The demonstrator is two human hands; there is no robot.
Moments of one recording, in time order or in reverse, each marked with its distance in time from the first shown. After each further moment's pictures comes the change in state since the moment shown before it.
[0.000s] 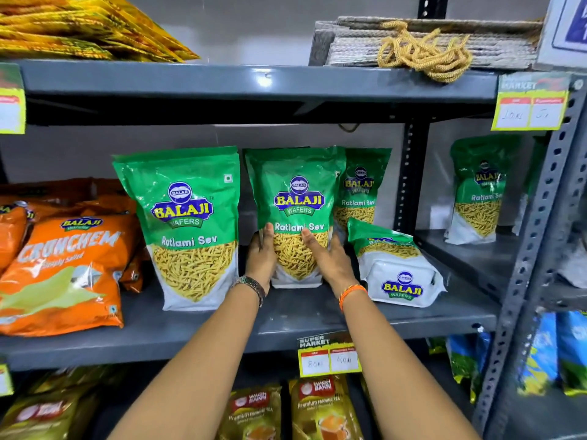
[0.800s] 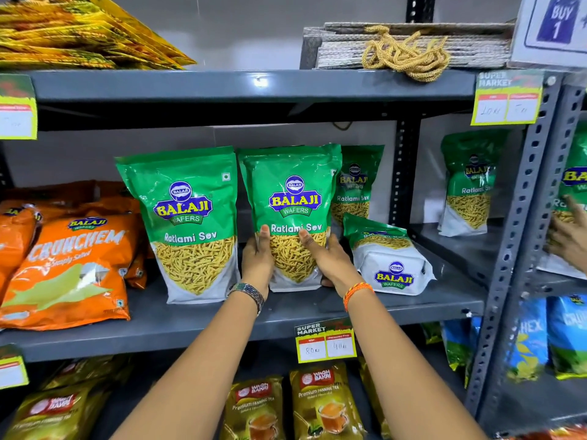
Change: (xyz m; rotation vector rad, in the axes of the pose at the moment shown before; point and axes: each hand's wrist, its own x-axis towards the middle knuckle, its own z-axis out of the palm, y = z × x) left_hand -0.040 0.009 -0.007 -0.018 0.071 -0.015; right_hand -0.029 -0.011 -0.018 -0.059 -0.093 0.071
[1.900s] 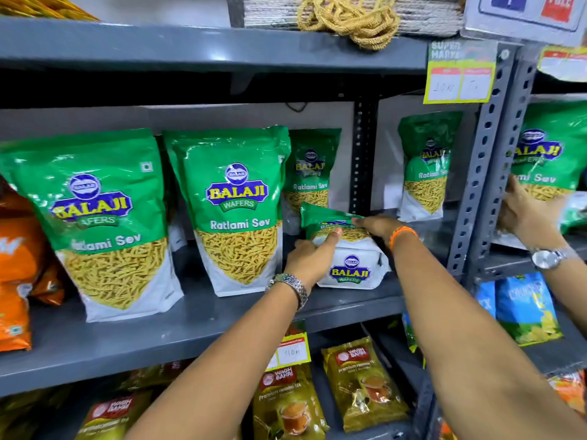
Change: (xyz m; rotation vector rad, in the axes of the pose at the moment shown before) left_hand -0.056 0.012 0.144 0.495 -0.445 -0.088; right_hand 0.111 0.057 -0.191 -0.196 0.169 0.213
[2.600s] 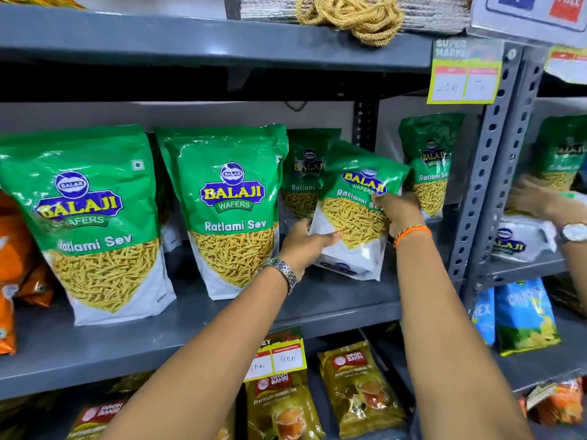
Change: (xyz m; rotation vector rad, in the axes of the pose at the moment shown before) left_hand 0.045 0.002 -0.004 -0.371 -0.082 0.210; right_hand -0.013 -0.029 -0.021 0.535 0.357 -0.083
